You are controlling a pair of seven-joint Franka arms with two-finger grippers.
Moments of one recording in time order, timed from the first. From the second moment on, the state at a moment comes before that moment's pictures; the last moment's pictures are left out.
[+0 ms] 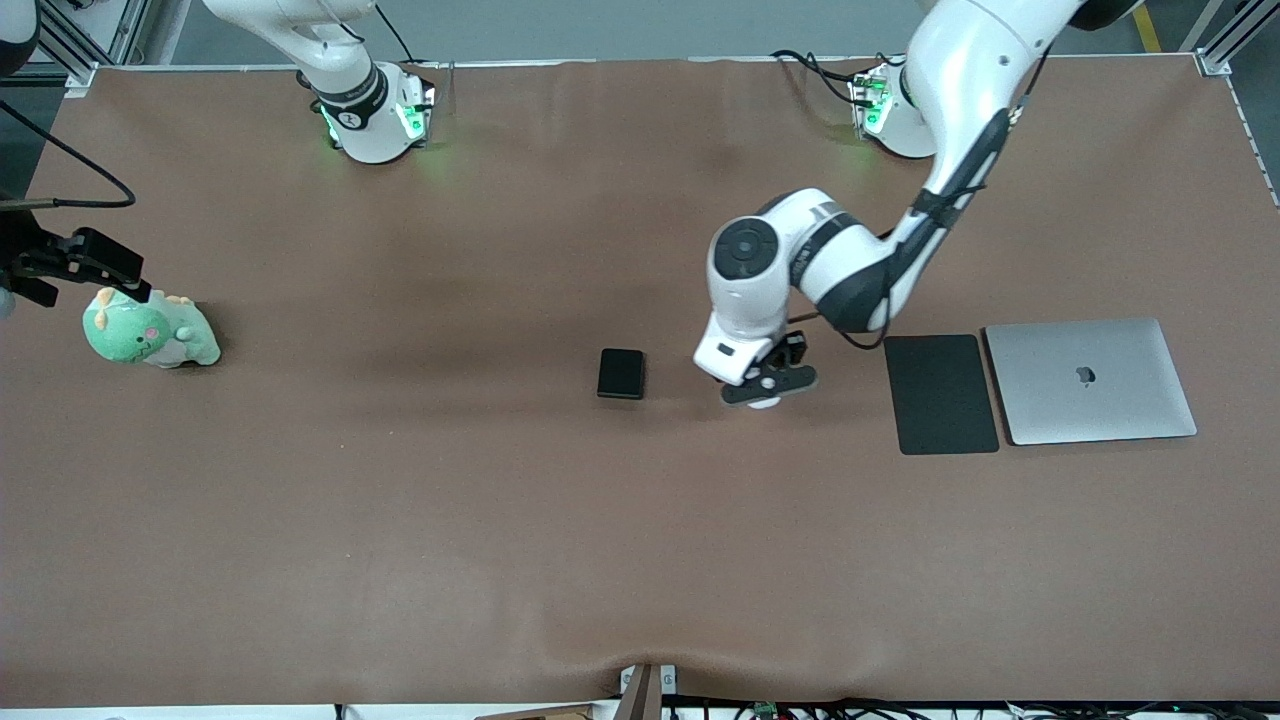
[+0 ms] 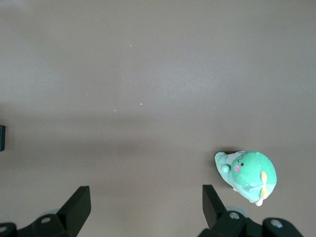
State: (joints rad) left arm -0.15 0.55 -0.53 -1.75 0.51 2.12 -1.07; right arm 0.03 0.06 -0.06 -1.49 -0.01 1.56 -0.08
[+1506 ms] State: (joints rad) left arm 0.52 0.56 -0.68 -2.01 0.62 2.25 -0.68; right arm 0.18 0.21 -0.05 -1.49 -0.01 1.61 -0.07
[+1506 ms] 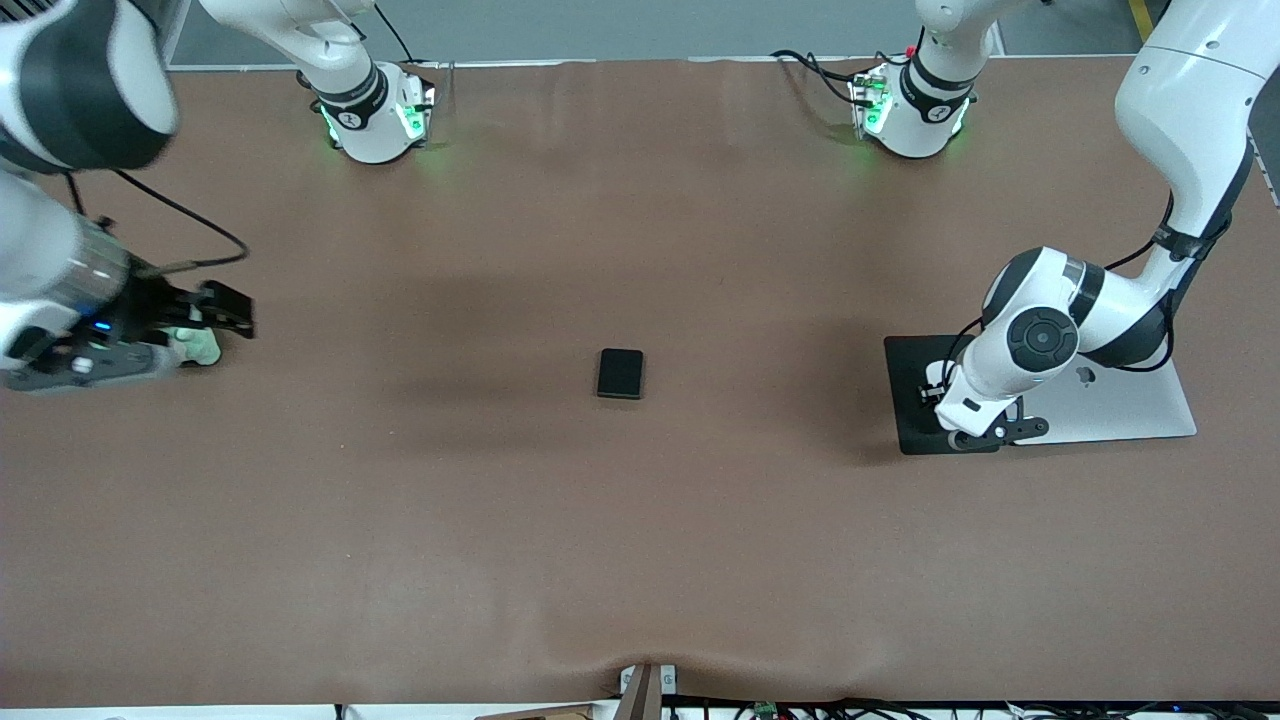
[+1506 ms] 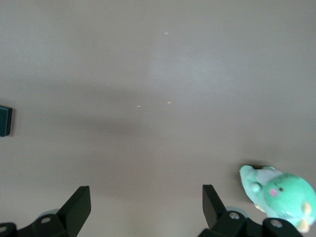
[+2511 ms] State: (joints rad) left arm 0.56 0.57 -0.68 -2.05 0.62 2.35 -0.55; right arm 0.64 0.53 -0.05 -1.49 0.02 1.96 0.65
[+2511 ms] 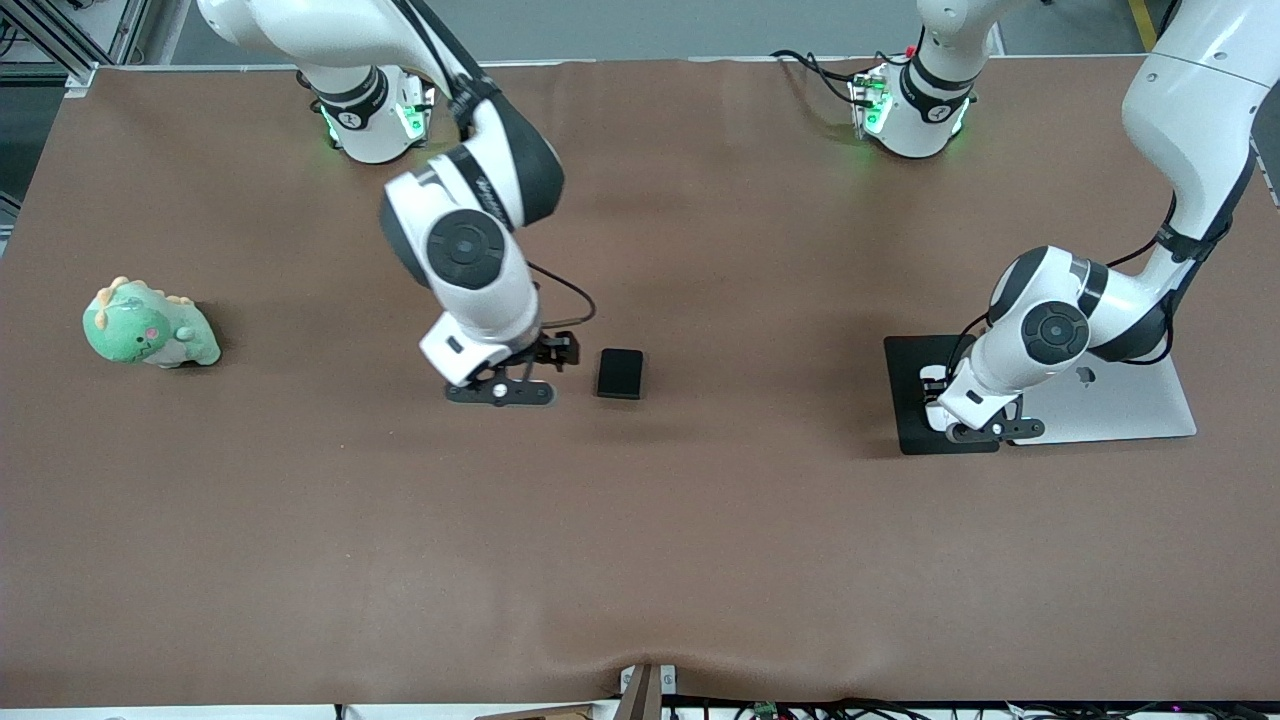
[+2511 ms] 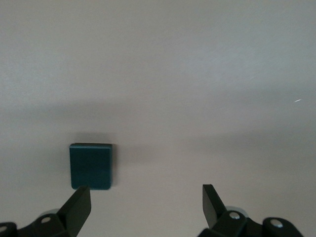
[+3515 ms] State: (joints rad) left arm 0.57 0.49 -0.80 -1.51 0.60 1.97 -0.42; right arm 0.79 0.80 -0.06 -1.48 0.09 2.23 0.76
